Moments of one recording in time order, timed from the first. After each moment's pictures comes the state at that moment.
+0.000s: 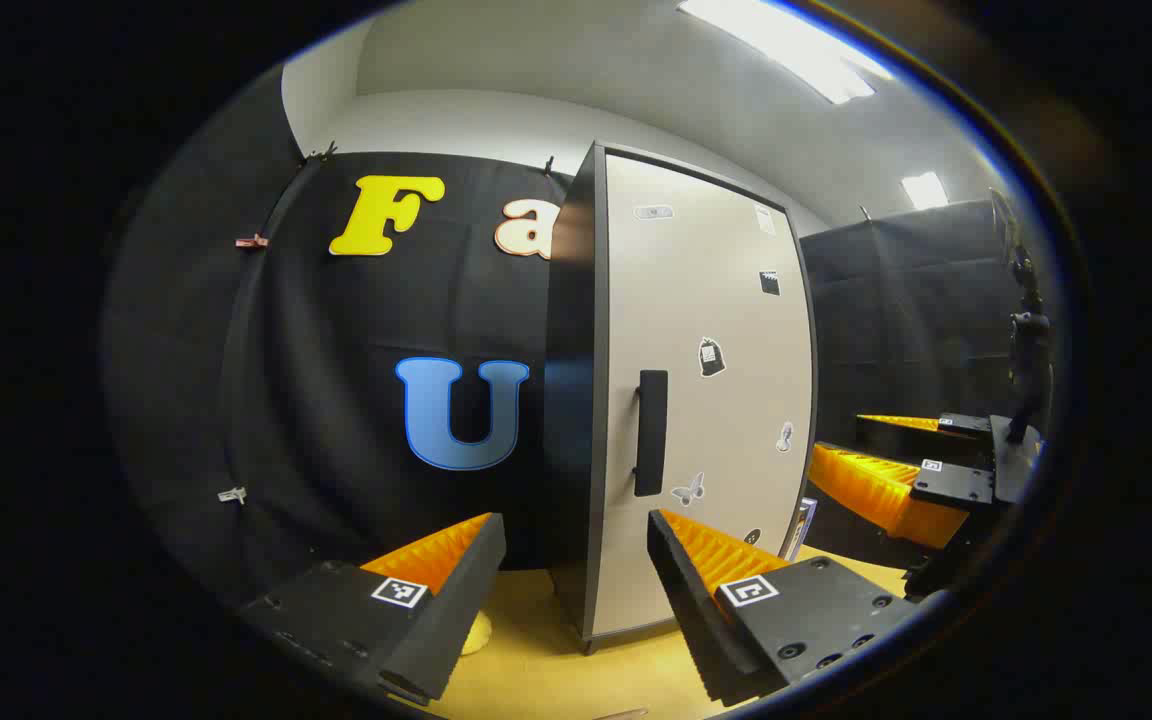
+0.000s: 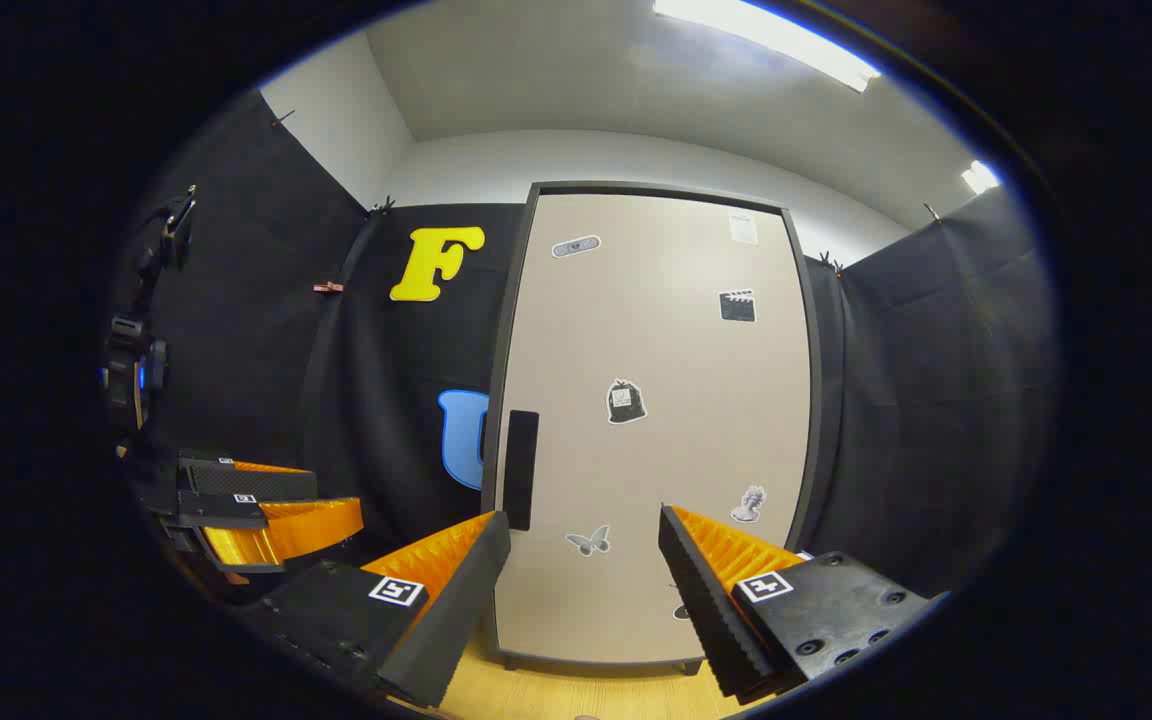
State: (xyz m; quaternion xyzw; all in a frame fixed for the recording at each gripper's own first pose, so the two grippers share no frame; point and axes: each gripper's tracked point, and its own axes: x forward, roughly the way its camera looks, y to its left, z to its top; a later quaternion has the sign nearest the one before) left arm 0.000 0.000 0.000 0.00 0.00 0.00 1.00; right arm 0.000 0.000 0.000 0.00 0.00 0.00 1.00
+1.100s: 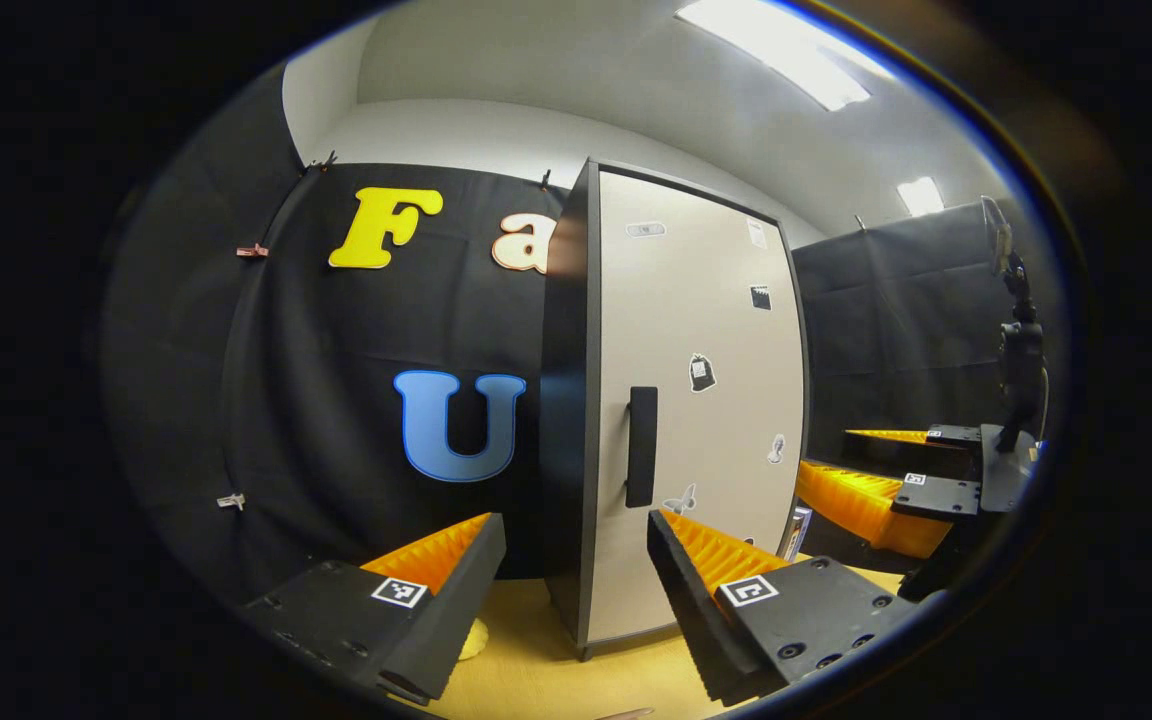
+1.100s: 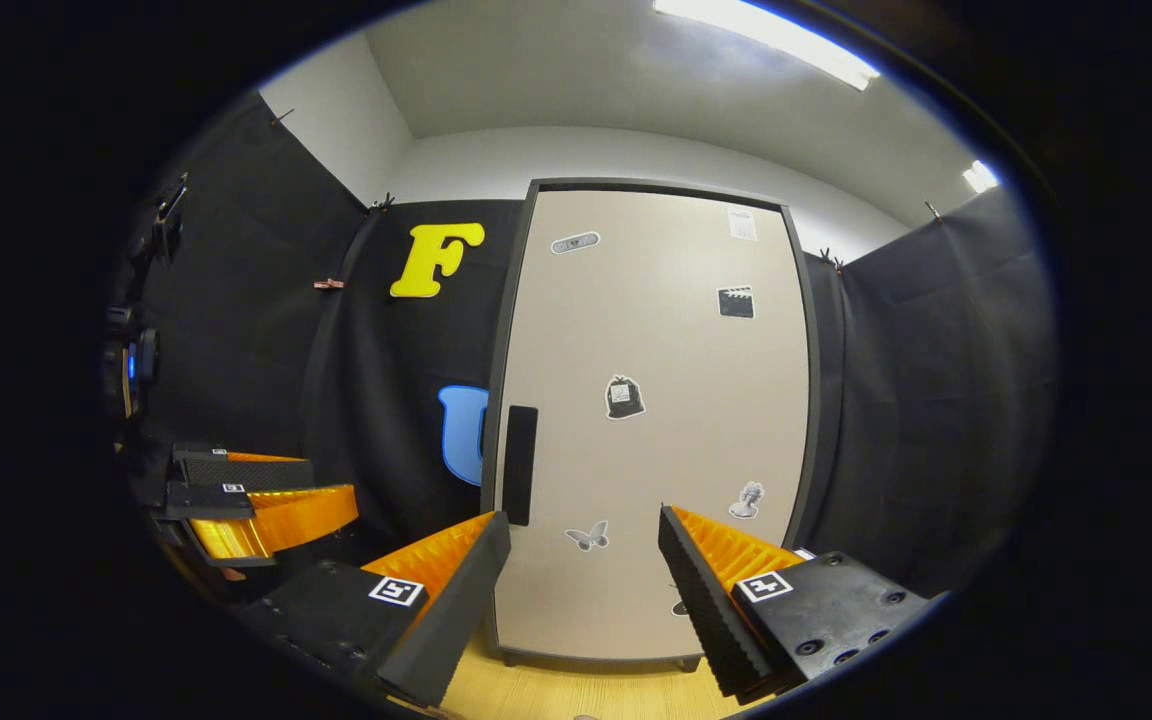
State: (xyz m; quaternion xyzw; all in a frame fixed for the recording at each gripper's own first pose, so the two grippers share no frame) left arm -0.010 -0.007 0.012 0.00 -0.02 0.00 1.00; right arm -0.004 -0.001 -0.001 0.00 0.01 0.00 1.00
